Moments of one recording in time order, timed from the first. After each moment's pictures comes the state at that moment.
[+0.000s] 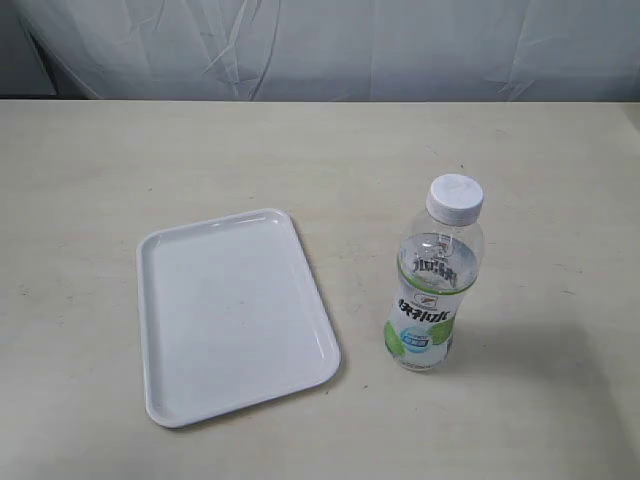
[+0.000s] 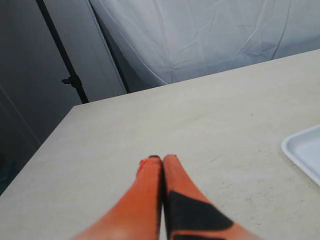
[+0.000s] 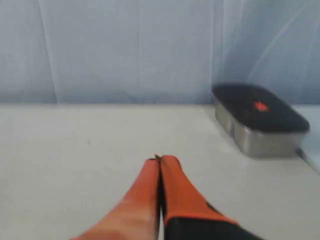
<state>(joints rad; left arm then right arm) 0.04 0.00 0.00 0.29 0.24 -0.04 0.05 0.01 0.00 -0.14 0.18 0.05</state>
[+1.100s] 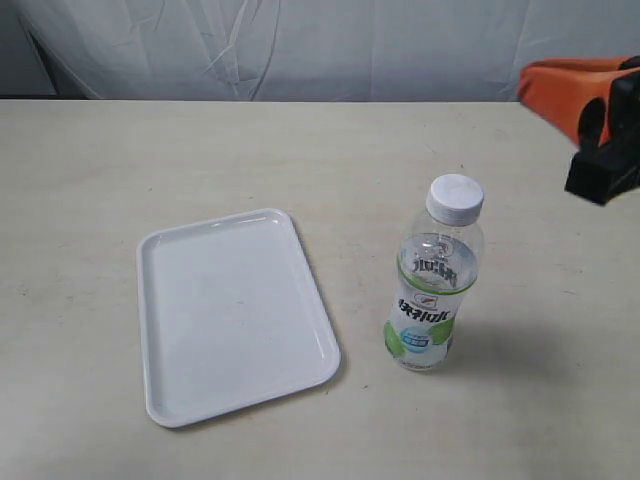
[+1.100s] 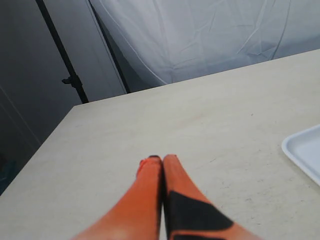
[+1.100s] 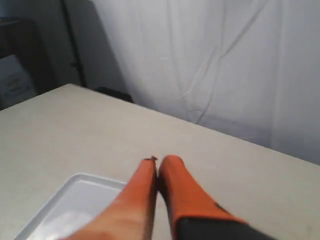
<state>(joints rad) 0.04 0.00 0.00 0.29 0.24 -0.04 0.12 0.92 -0.54 -1.43 -0.73 1.29</state>
